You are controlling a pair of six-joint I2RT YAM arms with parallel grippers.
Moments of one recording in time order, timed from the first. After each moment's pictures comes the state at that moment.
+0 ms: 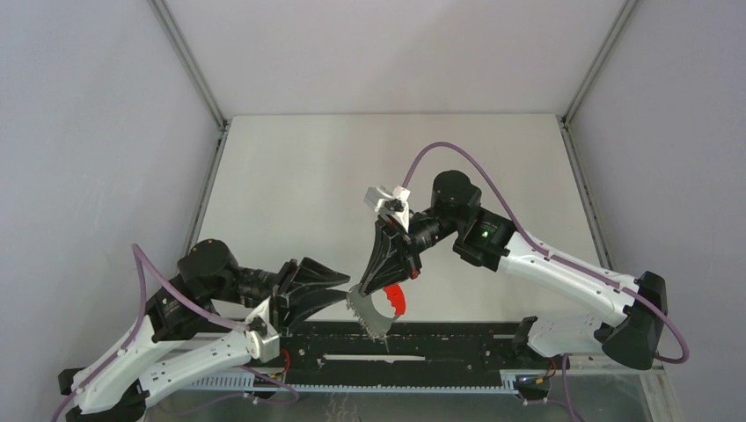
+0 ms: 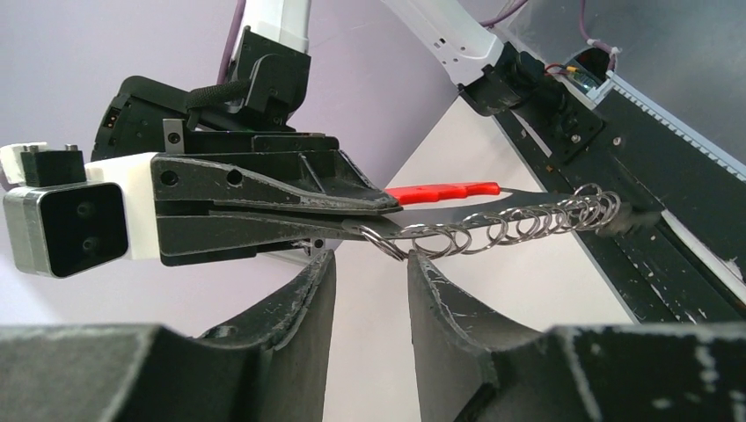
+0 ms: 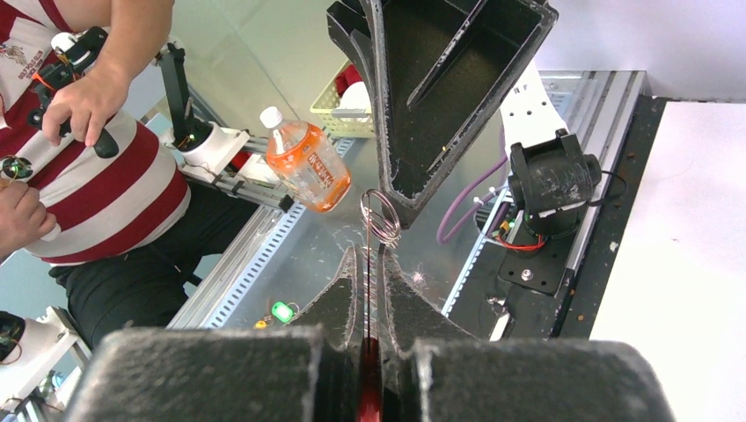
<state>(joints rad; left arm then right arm) -0.97 0.49 0.93 -0.50 0.77 1.02 0.98 1.26 1.15 0.12 -1.17 0.38</state>
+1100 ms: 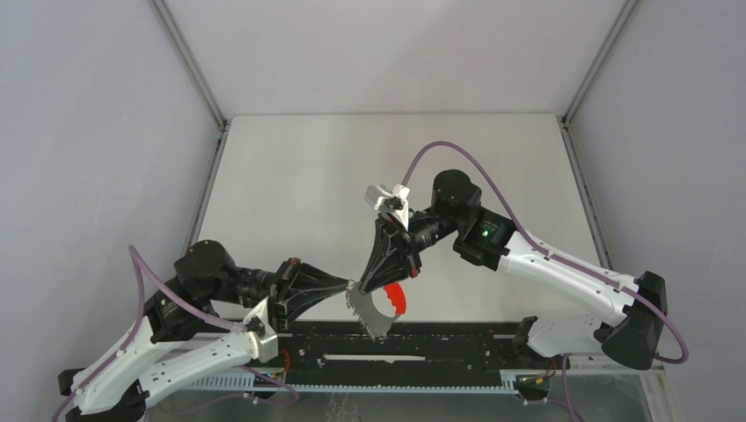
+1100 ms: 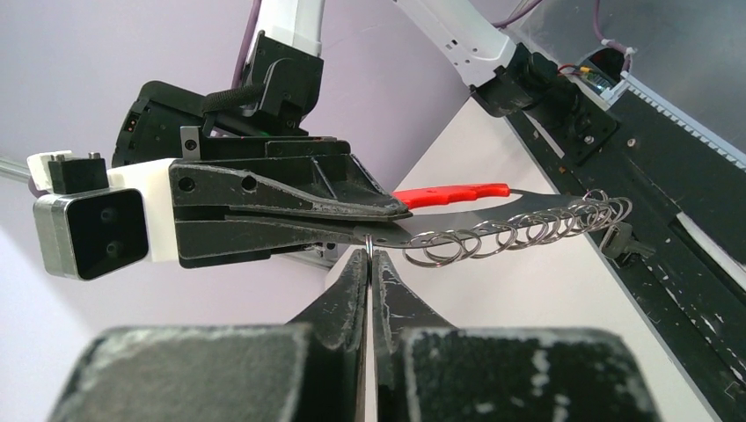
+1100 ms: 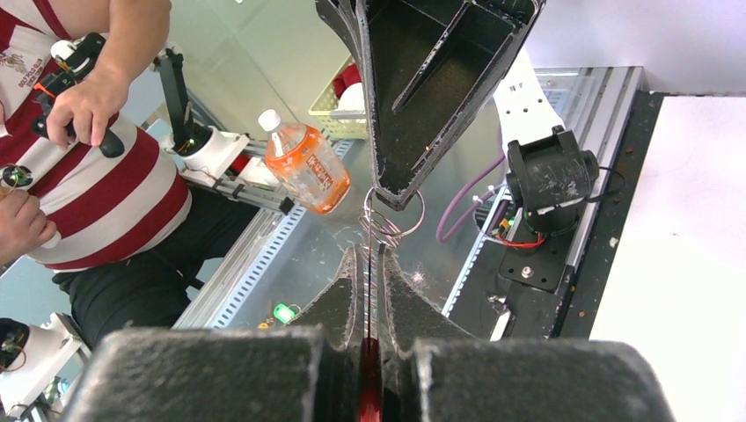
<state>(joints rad) -0.97 0.48 0.93 -0.48 0.76 1.01 0.97 1.26 1.15 0.11 -1.16 0.40</state>
